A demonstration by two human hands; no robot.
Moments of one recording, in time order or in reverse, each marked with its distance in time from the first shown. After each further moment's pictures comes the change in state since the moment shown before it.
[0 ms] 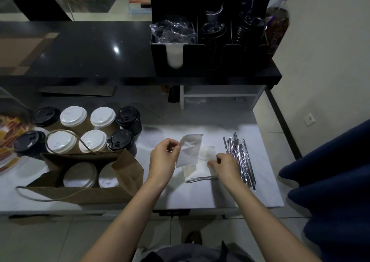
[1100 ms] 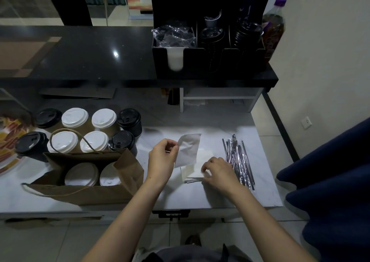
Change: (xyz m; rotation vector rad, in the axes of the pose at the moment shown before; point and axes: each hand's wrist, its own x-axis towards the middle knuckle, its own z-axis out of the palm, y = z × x) left_hand -0.002 0.000 -0.006 -0.001 0.022 0.018; right_hand -0.009 0.013 0.009 -0.449 -0.164 -0.465
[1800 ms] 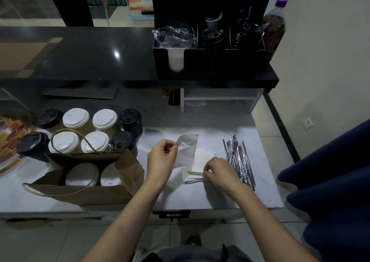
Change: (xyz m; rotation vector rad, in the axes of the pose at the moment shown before) left_hand -0.001 0.000 -0.003 0.000 0.030 -0.032; right_hand 0.002 -0.005 -0.015 0.085 -0.020 0.054
